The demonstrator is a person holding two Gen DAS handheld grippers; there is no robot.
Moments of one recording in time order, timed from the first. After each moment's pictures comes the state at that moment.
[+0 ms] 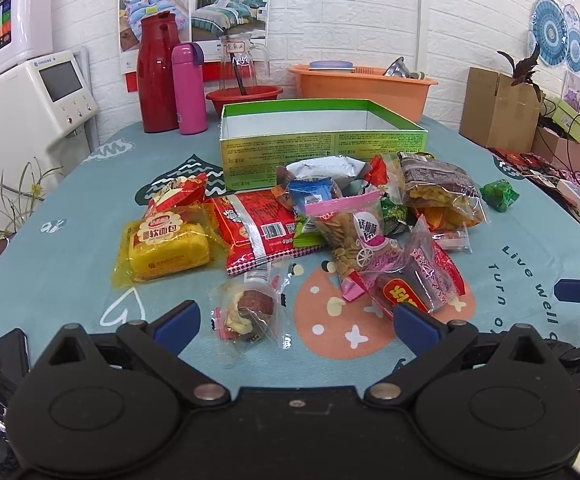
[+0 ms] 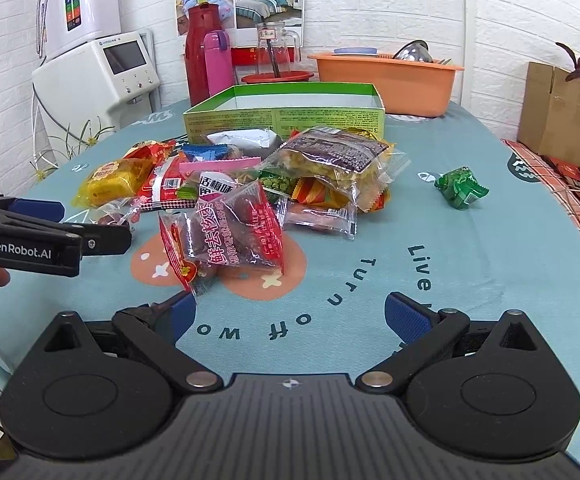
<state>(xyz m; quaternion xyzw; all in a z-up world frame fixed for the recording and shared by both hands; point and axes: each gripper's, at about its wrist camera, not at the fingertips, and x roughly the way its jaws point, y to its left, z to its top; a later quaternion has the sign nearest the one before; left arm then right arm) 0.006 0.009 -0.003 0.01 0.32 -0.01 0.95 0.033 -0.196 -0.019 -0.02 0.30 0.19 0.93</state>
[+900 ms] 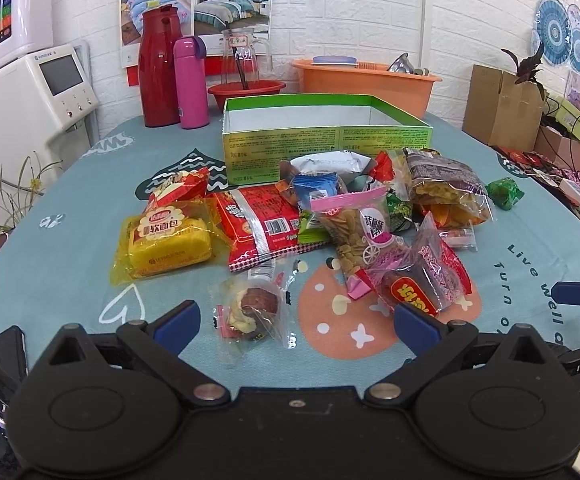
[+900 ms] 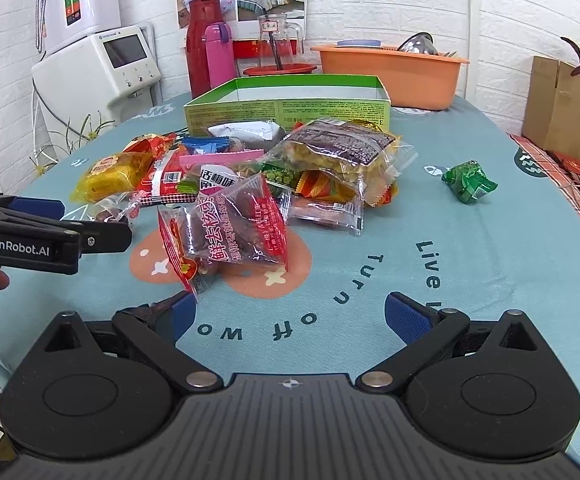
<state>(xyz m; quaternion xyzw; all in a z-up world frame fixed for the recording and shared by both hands) 0.011 0.012 -0.007 0.01 0.32 -0.01 0.95 0.040 -0.193 -0.023 -0.02 0.31 0.20 0.93</state>
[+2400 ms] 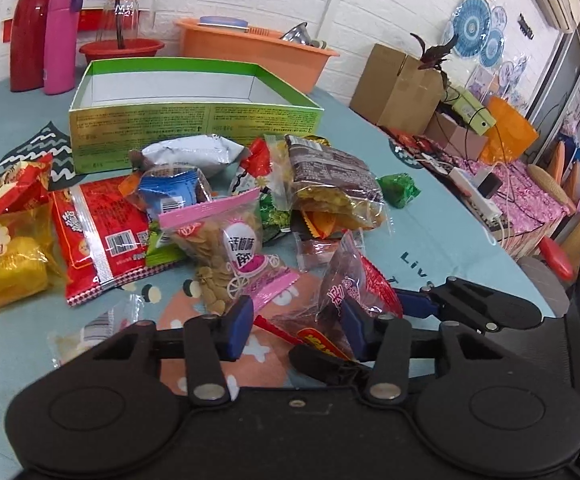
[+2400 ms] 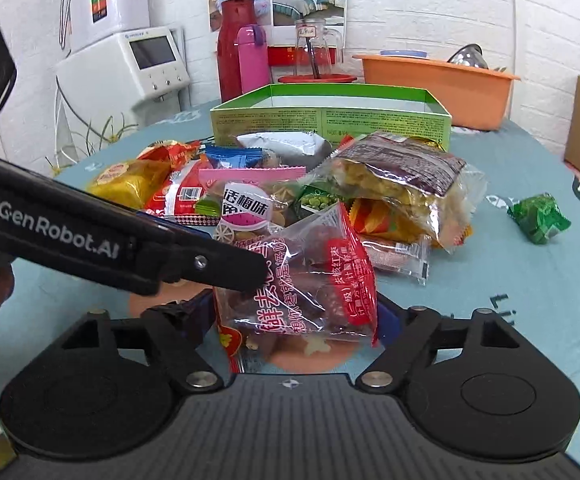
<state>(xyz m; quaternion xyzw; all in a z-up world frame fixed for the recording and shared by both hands) 0.073 0.000 -0.010 -0.07 0.37 -0.22 0.90 0.079 -0.163 -0.041 -0.02 0.29 0.25 0.93</state>
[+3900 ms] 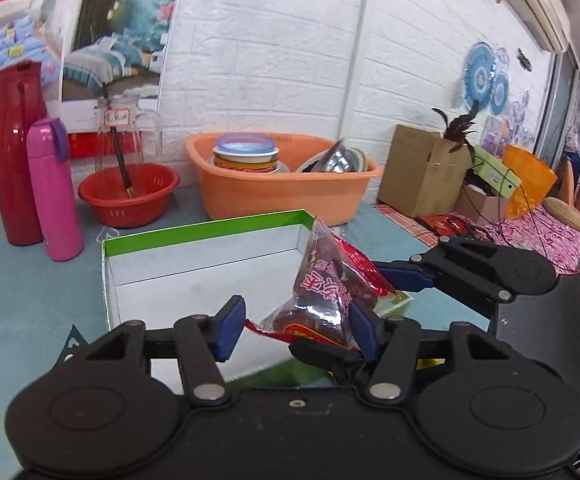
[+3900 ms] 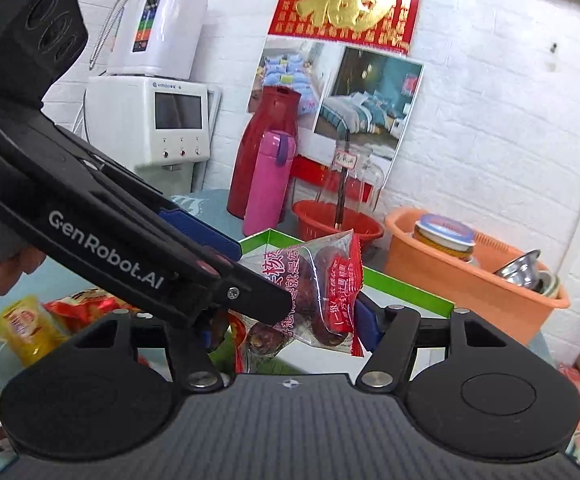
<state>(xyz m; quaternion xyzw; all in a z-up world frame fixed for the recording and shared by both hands) 0.240 0.042 0.060 -0.02 0.27 -0.21 0.94 0.244 -0.117 0.050 -0.15 0.13 0.31 0.93</state>
